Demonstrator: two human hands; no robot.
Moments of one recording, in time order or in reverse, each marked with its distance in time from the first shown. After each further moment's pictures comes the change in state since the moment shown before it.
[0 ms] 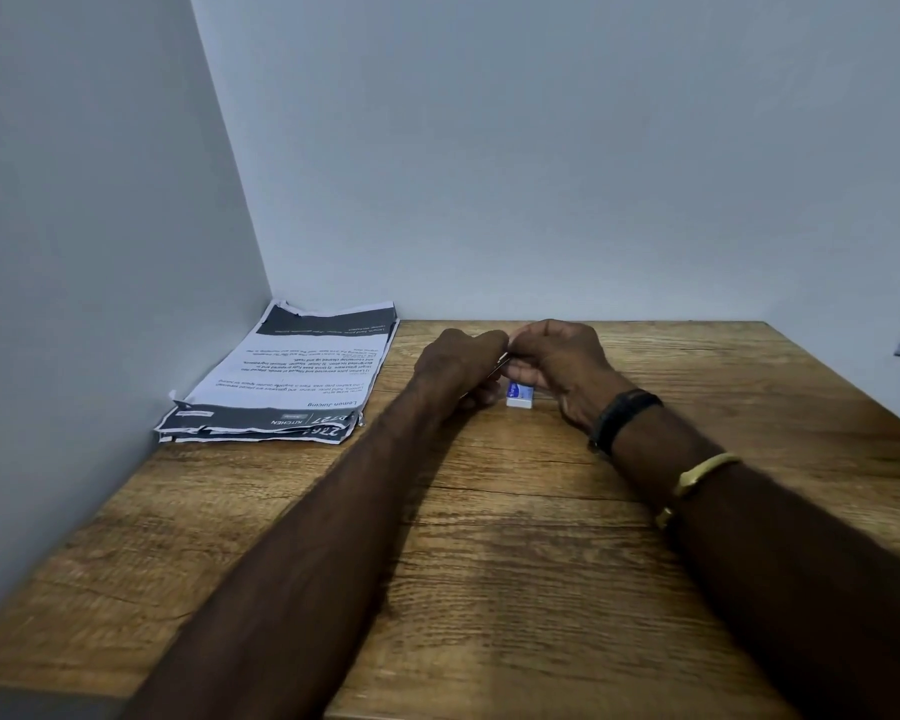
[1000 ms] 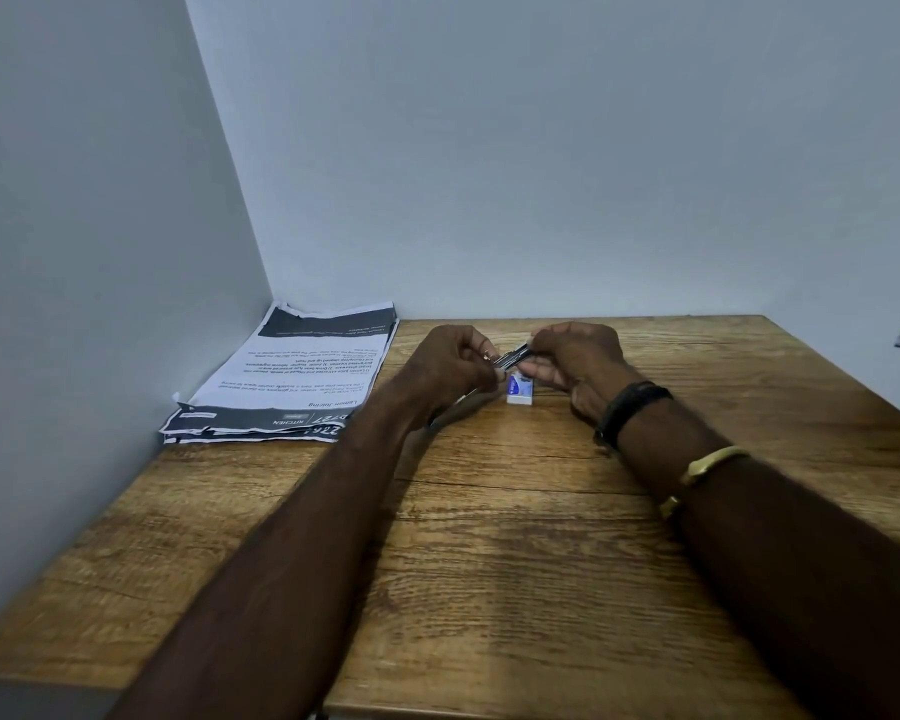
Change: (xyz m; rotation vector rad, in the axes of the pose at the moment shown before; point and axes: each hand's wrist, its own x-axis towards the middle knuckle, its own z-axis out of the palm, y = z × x) left_hand -0.010 -0.017 -0.019 -0.103 -0.145 0.292; right_hand -0.005 -0.009 -0.010 0.027 0.157 0.068
